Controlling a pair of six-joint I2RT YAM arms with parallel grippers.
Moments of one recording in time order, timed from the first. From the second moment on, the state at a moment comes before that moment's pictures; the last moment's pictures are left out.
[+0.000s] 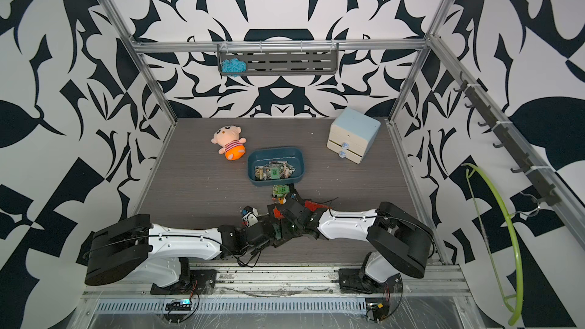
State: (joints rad) left arm -1.28 1.43 0.55 -0.09 -0.28 -1.63; right arm 1.00 1.51 0.63 -0.14 -0.08 0.86
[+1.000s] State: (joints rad) left arm -1.28 1.12 0.84 -0.59 -0.26 -1.37; right arm 0.78 0.91 0.64 -0.65 0.27 0.74
